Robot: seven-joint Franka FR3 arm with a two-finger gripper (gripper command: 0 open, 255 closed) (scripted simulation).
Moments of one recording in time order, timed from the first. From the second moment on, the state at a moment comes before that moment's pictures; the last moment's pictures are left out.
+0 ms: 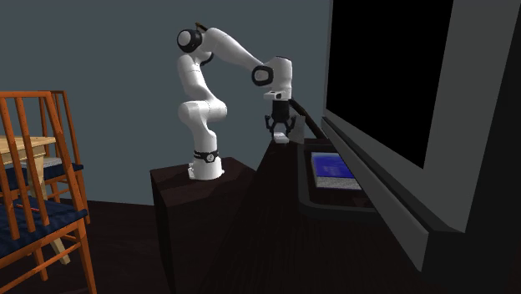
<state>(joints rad) 0.26 -0.51 0.49 -2.63 0.26 2.15 1.08</state>
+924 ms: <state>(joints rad) 0.25 -0.42 0.53 -2.69 0.26 2.29 1.09</state>
